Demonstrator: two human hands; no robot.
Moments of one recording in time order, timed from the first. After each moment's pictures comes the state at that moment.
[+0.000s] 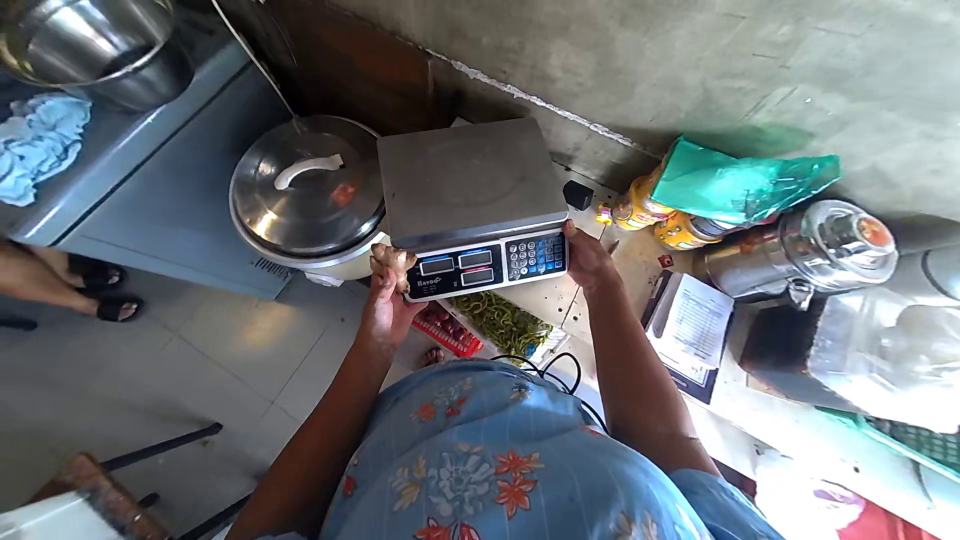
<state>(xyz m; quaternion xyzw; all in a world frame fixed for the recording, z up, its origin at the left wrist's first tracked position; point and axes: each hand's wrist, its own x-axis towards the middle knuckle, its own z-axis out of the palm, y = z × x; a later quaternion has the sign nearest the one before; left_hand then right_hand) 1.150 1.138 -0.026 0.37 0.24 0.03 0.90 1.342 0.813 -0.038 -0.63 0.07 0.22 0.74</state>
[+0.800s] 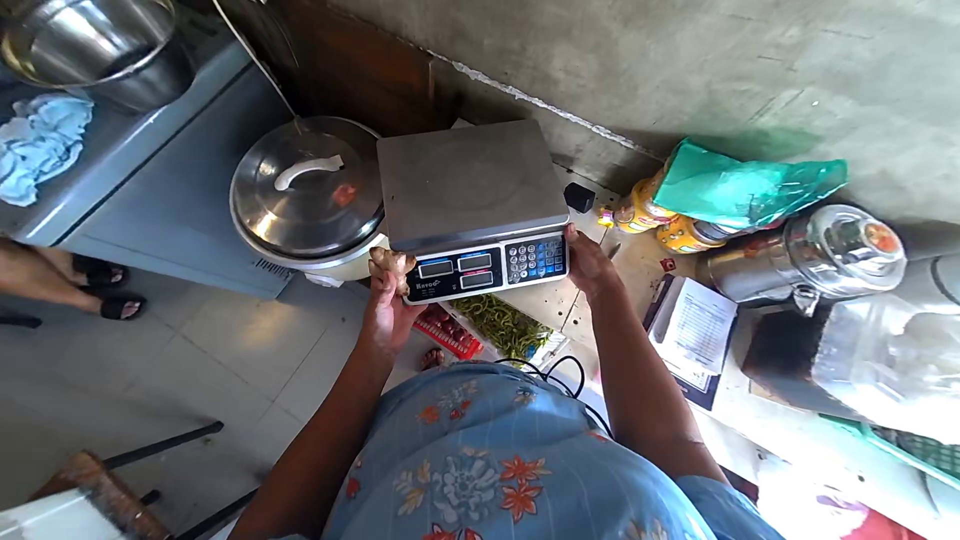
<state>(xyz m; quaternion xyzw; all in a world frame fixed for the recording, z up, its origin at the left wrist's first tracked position) 1.151 1.134 -0.030 0.36 0.24 0.05 0.90 1.338 0.808 -0.042 -0.63 0.05 0.23 0.74</state>
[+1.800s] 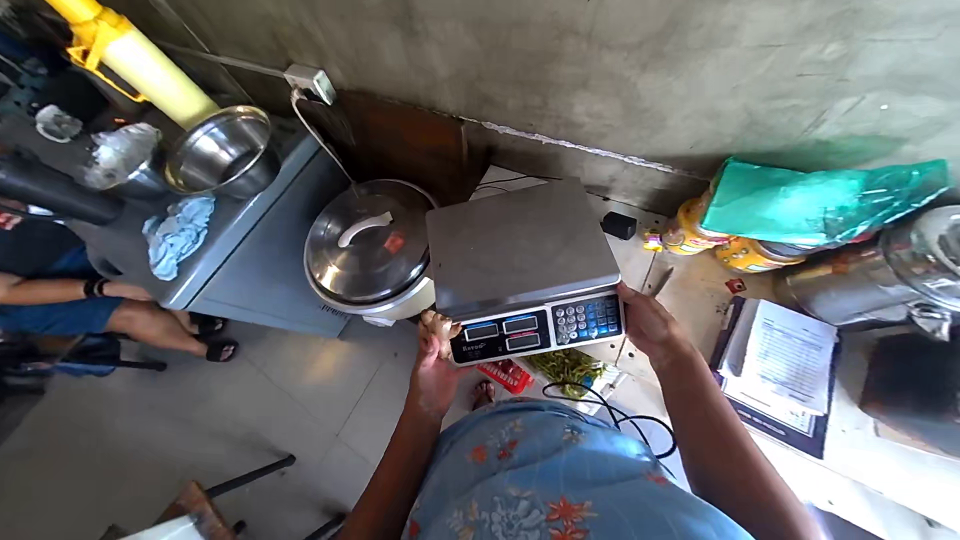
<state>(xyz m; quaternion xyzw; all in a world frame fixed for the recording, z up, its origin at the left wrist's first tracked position) 1.120 1.134 -0.019 0.35 0.27 0.01 0.90 1.286 0.802 -0.024 -0.64 0.10 0.23 0.73</state>
